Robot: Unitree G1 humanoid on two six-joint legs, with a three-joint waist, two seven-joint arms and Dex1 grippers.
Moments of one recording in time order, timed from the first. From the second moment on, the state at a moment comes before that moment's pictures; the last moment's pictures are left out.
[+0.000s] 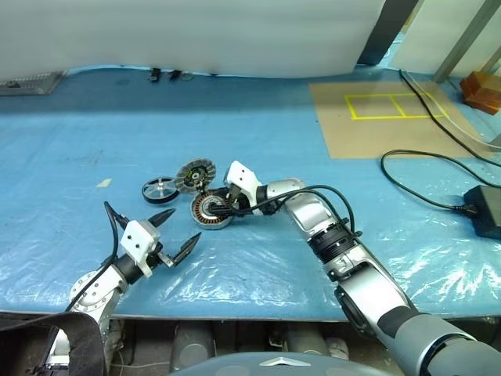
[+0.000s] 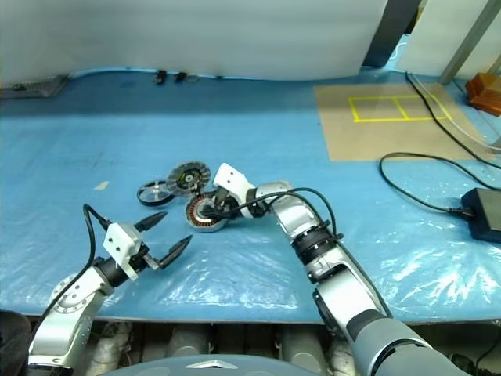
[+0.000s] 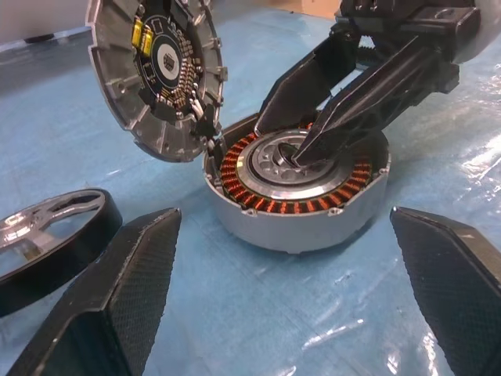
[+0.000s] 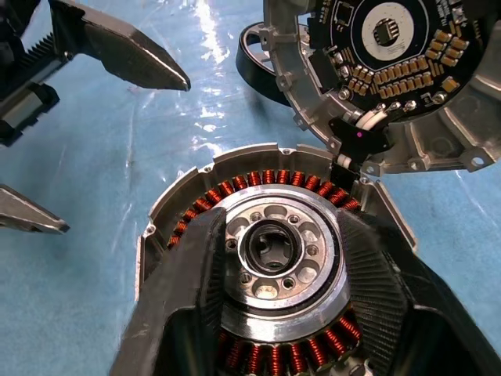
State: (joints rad) left arm 0.20 0.44 0.08 -0.16 -0.27 -0.11 -0.70; right arm -0.73 -0.09 0.38 0.45 0.02 0.34 0.95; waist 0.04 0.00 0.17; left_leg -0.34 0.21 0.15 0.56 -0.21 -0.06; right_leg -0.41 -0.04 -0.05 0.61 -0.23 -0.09
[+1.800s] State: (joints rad) left arm -0.89 0.77 -0.07 1.01 -0.09 -0.07 -1.31; right arm -0.48 -0.29 0.29 0.04 0.12 0.41 0.91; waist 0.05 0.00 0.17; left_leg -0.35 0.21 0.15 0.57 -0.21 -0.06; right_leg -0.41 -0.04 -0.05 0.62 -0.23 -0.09
